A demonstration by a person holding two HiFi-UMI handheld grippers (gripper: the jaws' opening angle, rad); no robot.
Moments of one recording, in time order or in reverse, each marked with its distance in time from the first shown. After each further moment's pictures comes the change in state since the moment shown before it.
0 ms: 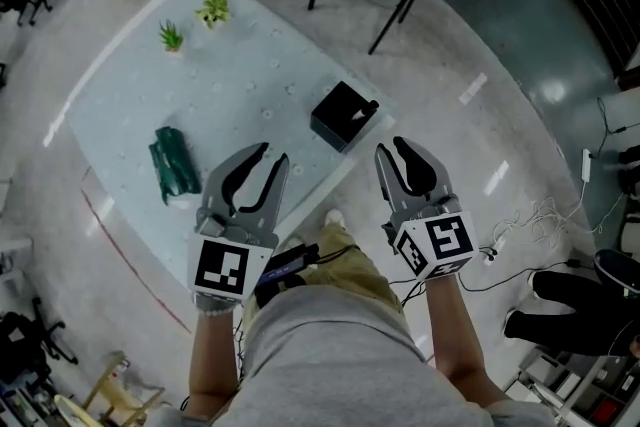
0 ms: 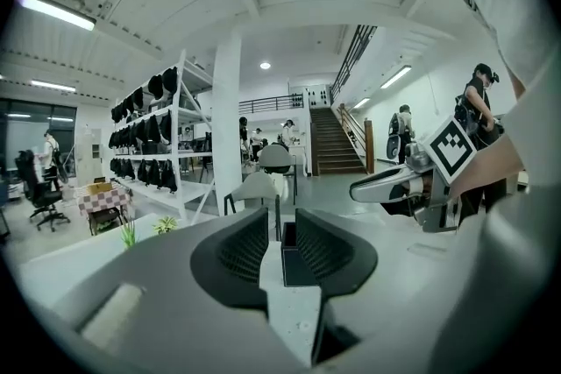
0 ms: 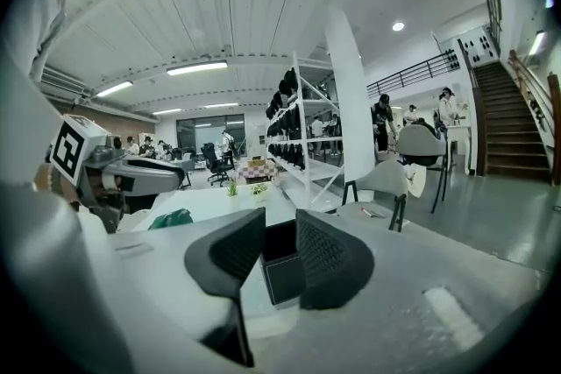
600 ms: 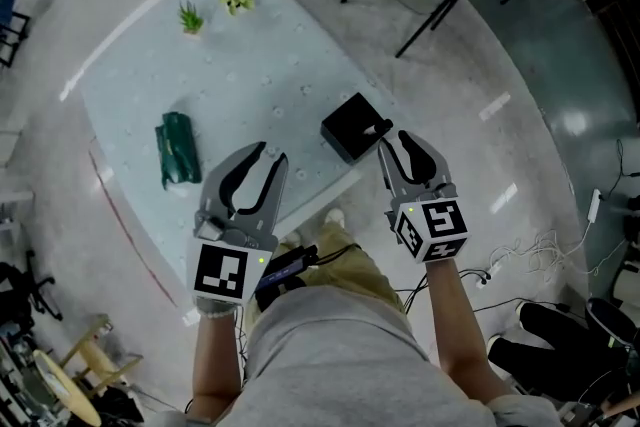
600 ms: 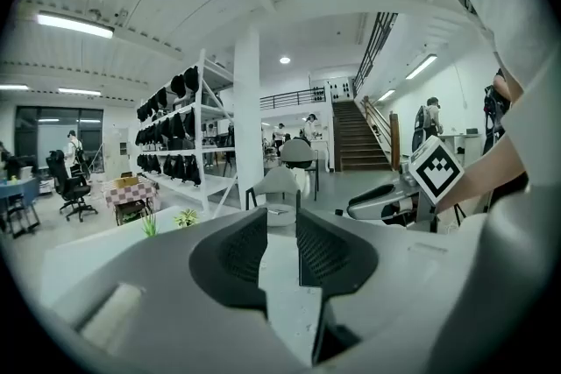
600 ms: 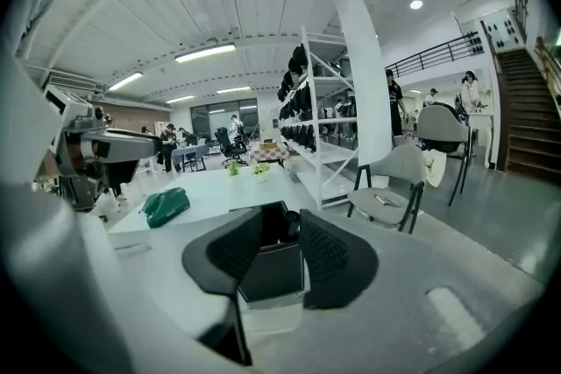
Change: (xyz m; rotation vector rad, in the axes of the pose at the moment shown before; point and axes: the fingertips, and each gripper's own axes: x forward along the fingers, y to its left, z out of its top) left arm 0.011 0.015 -0.005 -0.049 0.038 0.169; right arm 0.060 -0.034 -0.034 -0.031 0.123 0.109
